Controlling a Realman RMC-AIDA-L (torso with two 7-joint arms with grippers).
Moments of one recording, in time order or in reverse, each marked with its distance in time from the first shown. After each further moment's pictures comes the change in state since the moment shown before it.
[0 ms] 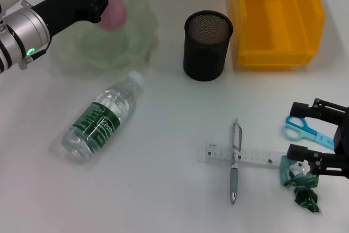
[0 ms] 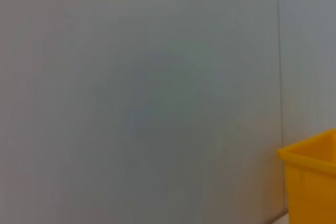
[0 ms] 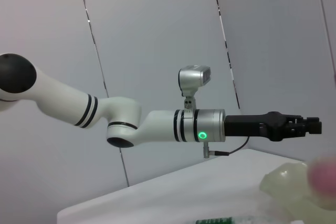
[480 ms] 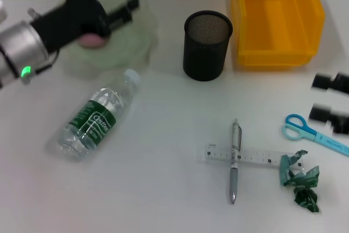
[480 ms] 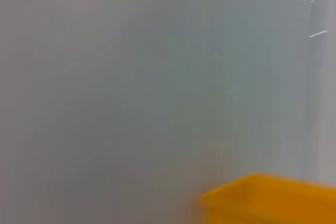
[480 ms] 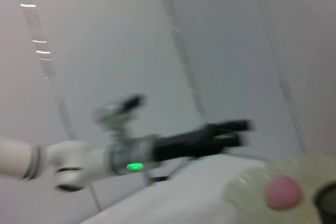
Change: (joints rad) left arm 0.042 0.006 0.010 -0.001 -0.028 0.169 -0.005; right arm 0.017 0.000 0.076 -0.129 0.034 -0.020 0.258
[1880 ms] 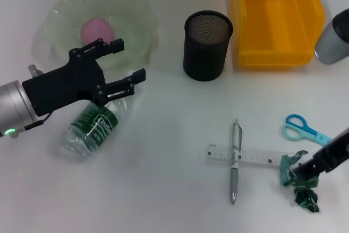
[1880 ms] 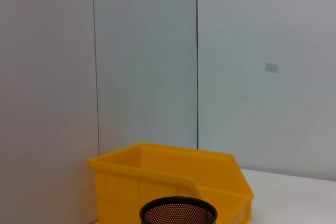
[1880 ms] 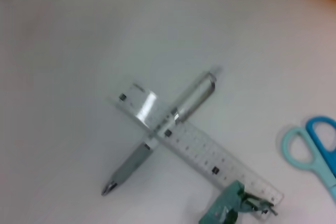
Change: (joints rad) left arm 0.213 0.008 0.201 0.095 0.040 0.328 -0.030; right arm 0.064 0.014 -1.084 -1.016 -0.739 0.058 1.530
